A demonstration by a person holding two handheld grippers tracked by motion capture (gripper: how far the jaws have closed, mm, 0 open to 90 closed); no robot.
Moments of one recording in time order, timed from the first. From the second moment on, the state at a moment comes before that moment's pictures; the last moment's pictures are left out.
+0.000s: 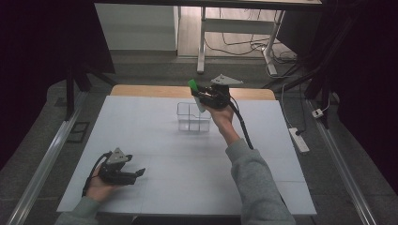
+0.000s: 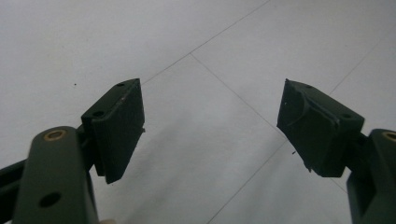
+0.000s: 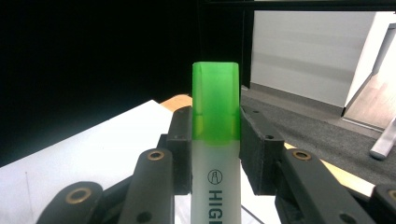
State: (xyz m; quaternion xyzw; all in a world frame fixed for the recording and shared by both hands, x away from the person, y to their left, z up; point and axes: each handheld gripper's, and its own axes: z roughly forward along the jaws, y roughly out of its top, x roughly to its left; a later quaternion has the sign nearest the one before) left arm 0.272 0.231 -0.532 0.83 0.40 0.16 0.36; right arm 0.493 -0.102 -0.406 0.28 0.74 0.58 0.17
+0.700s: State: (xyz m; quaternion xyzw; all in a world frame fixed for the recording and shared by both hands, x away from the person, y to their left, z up) left arm 0.271 0.234 -0.533 0.83 0.40 0.15 0.36; right arm 0.516 -0.084 -0.432 0.30 0.74 0.59 0.15
